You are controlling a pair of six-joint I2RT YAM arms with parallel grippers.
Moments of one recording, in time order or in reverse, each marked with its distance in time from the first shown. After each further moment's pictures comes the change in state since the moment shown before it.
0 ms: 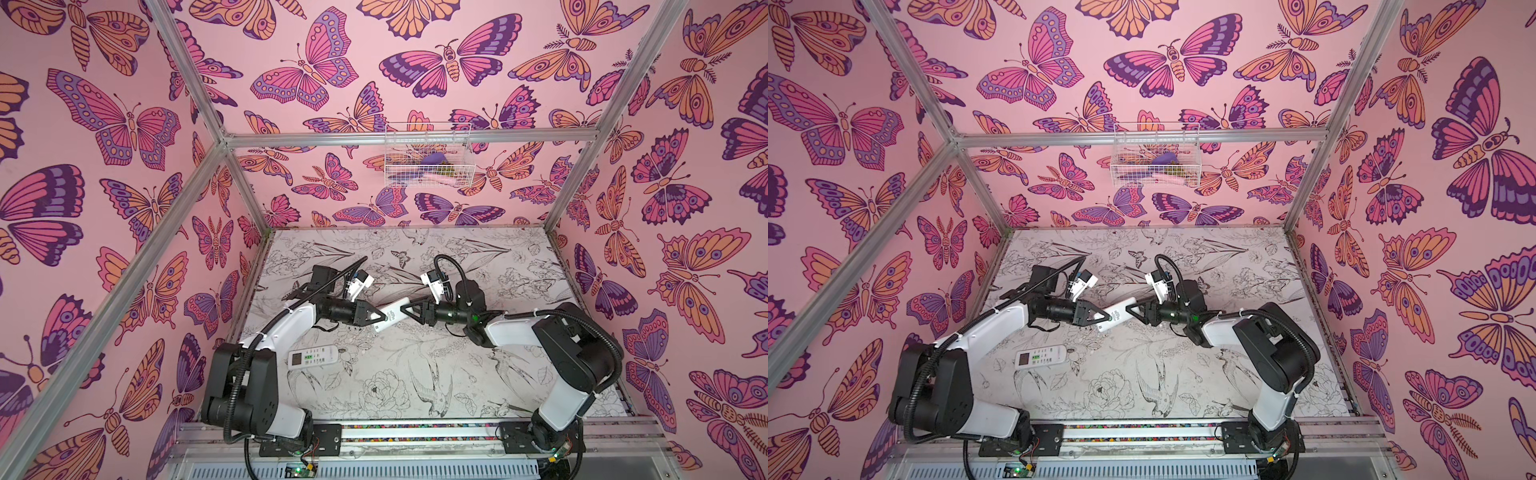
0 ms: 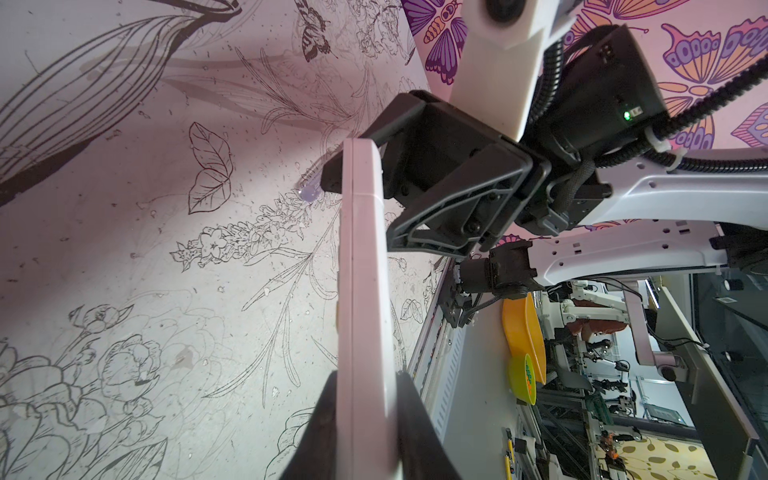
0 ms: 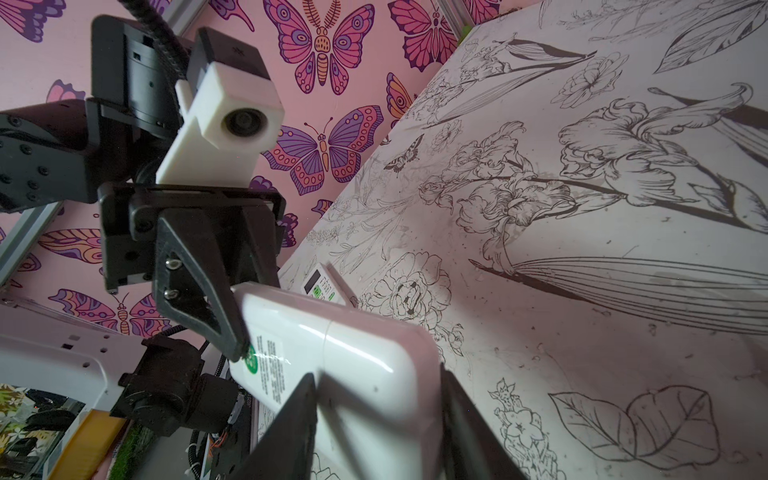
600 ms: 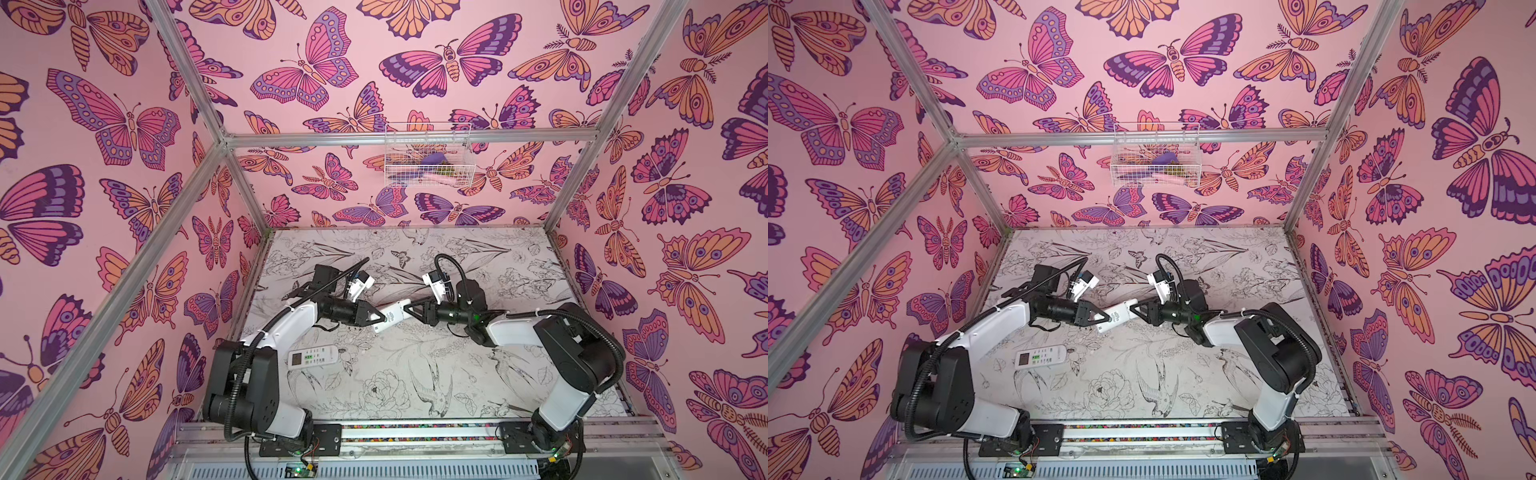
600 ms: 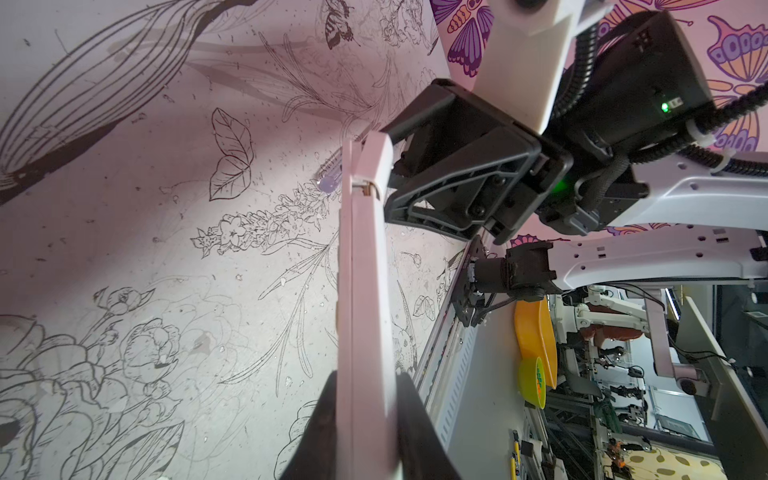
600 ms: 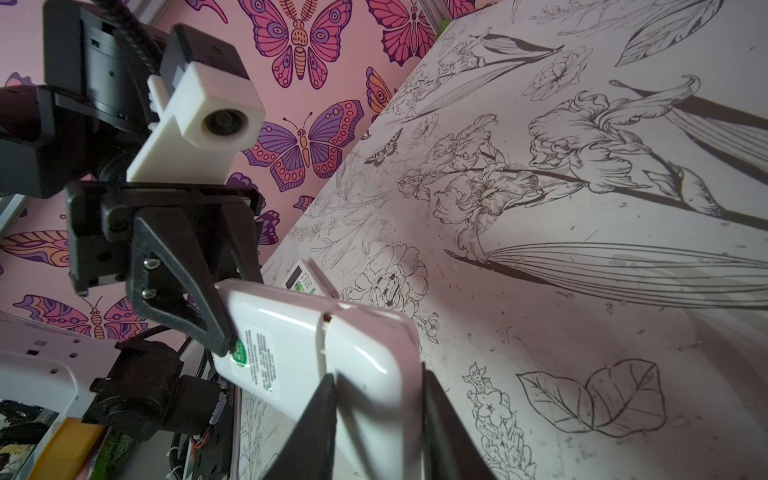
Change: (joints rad) left arm -0.018 0.013 0.018 -0.038 -0.068 0.000; right arm -0.013 -0.008 -0.002 -0.065 0.026 -0.042
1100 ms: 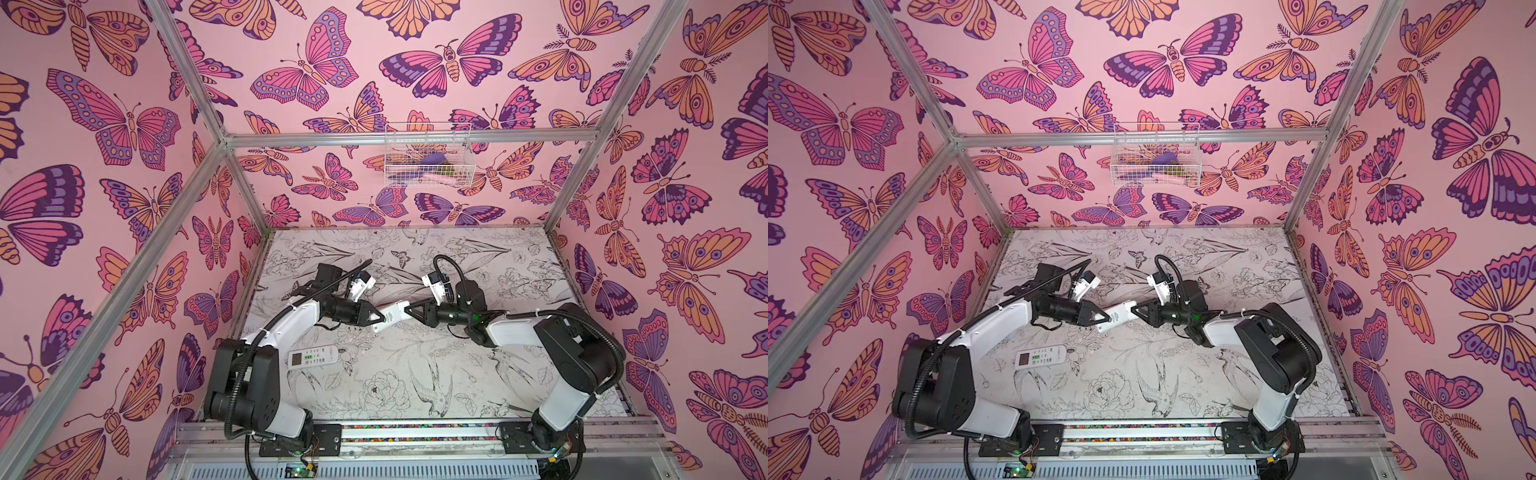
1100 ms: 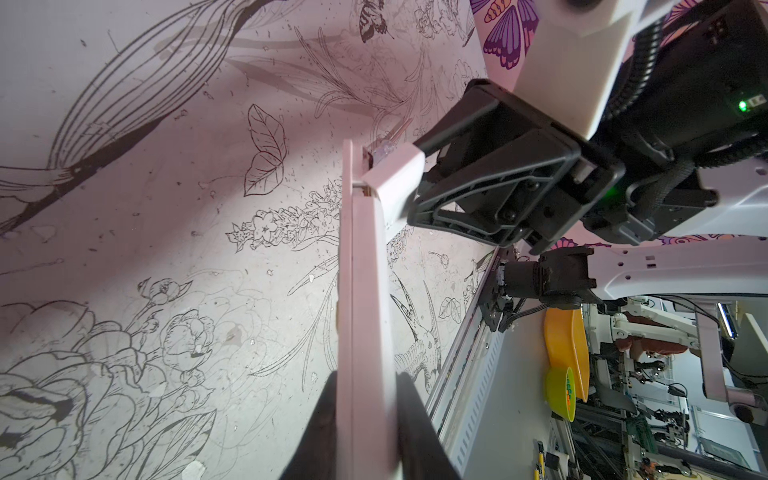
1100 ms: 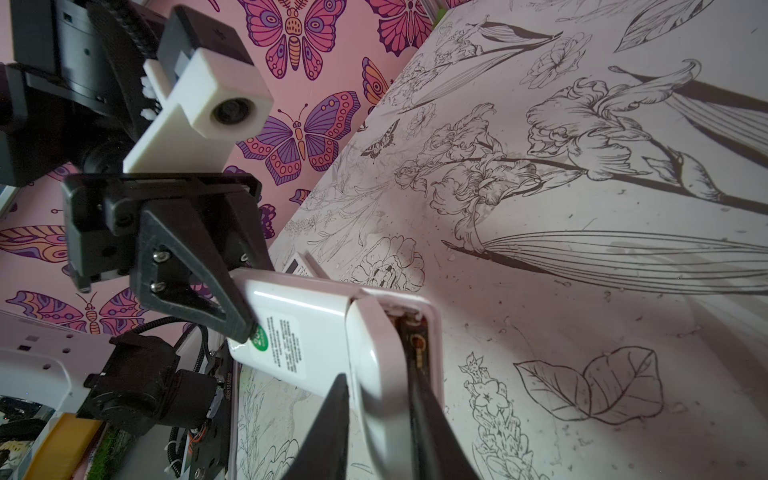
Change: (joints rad) left arm -0.014 0.012 0.020 -0.016 -0.092 0.001; right arm 0.001 -0.001 -0.003 -0.018 -0.003 -0.006
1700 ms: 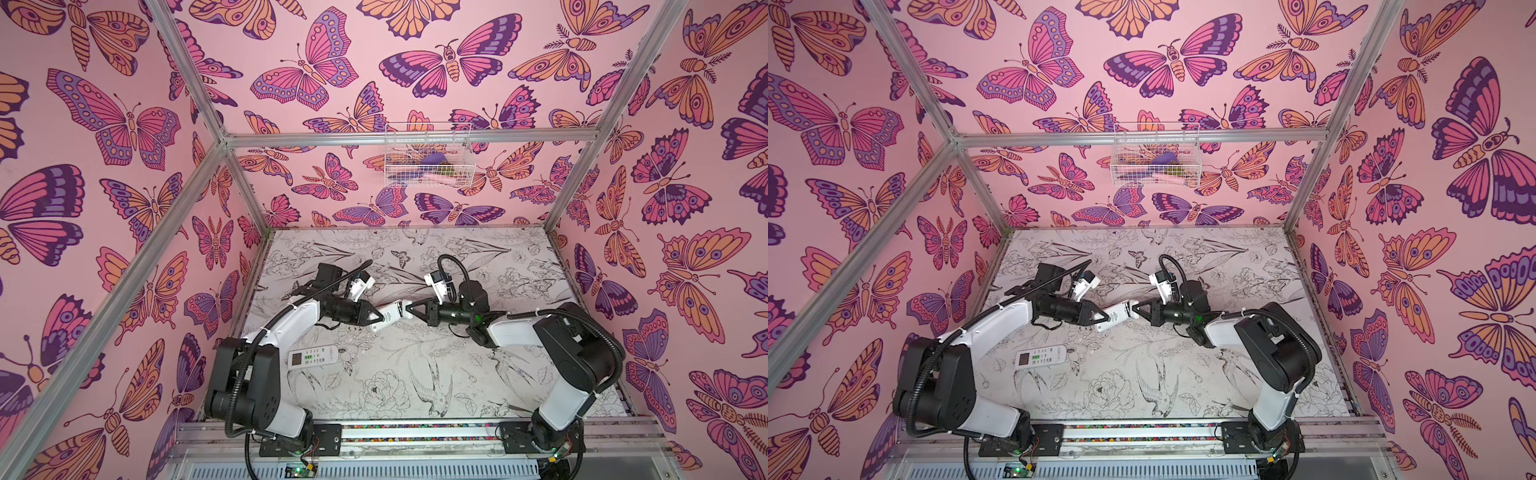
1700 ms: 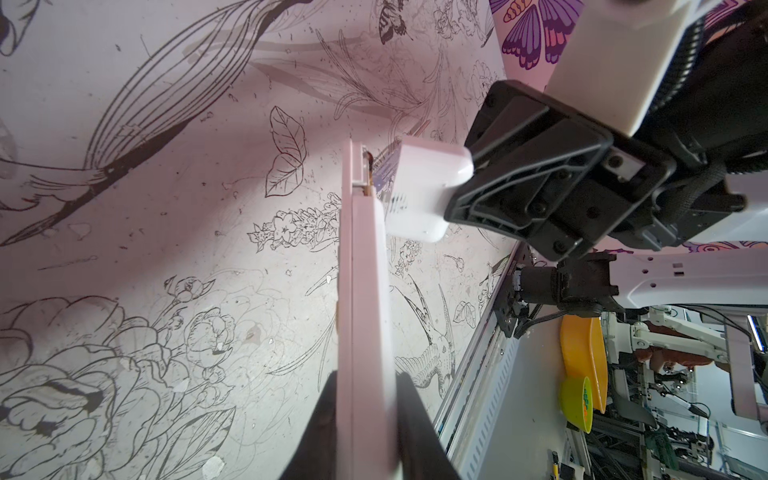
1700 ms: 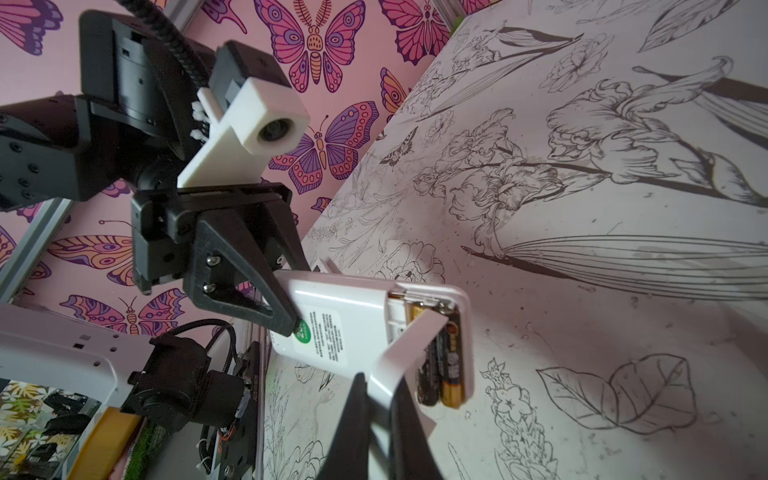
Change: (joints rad) left arm 0.000 0.006 0.001 0.005 -0.039 0.002; right arm -0.032 -0.003 -0.034 0.090 -0.055 0.081
